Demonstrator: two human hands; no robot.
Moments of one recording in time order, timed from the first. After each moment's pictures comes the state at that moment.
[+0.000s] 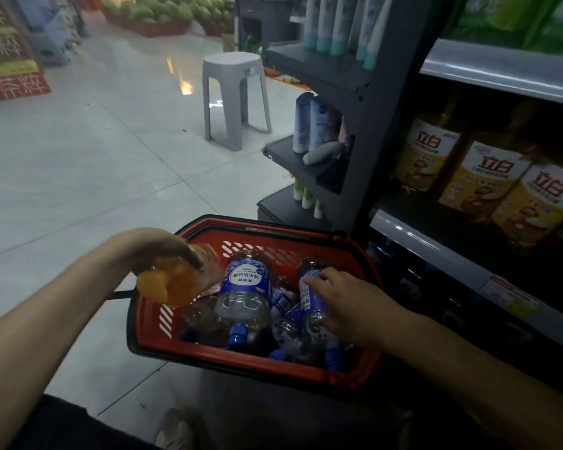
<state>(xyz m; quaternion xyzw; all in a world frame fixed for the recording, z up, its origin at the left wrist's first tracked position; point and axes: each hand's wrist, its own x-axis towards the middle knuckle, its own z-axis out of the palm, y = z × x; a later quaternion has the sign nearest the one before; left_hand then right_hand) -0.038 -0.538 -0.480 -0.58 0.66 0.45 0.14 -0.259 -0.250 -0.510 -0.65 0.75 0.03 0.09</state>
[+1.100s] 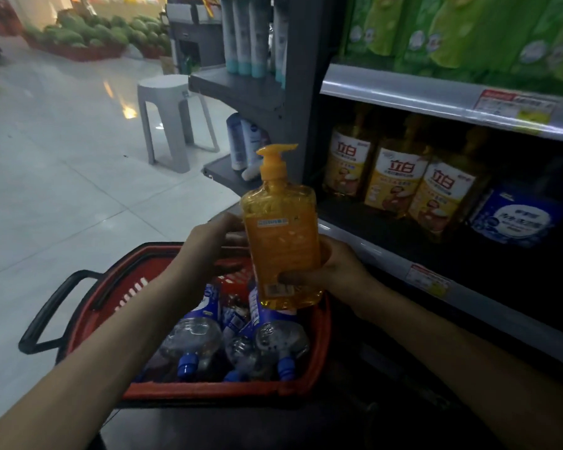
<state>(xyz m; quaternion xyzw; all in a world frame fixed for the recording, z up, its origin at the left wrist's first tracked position) -0.156 -0.365 -0.411 -0.38 0.62 0.66 -0.16 -0.309 -0.218 -0.468 -0.35 0.72 -0.51 0.31</state>
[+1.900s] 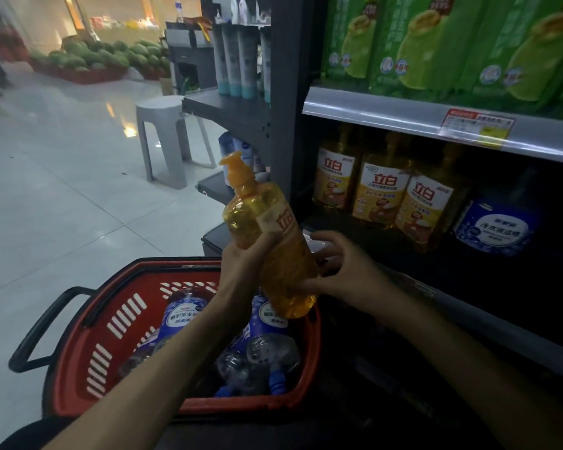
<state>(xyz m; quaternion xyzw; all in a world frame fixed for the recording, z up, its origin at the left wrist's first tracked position) -0.201 -0.324 -0.448 -0.23 0.62 0.69 -0.29 -0.328 -0.180 -0.441 -0.39 0.73 -0.49 0.27</state>
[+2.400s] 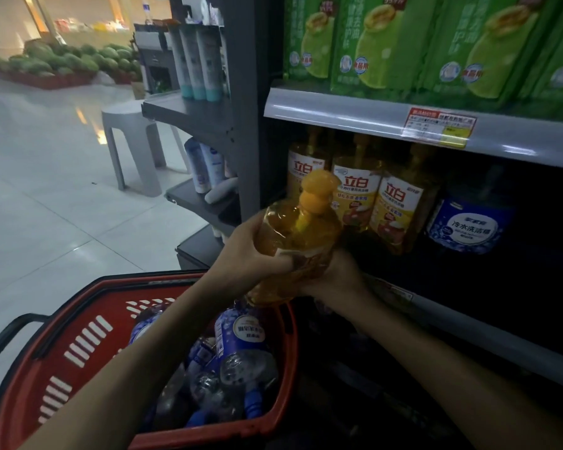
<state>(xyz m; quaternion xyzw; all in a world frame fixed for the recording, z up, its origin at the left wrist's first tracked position) -0.252 -0.338 -0.433 -0.07 0.80 0.57 -0.18 -0.369 -0.190 -0.481 -0.34 0.72 -0.57 0.19</state>
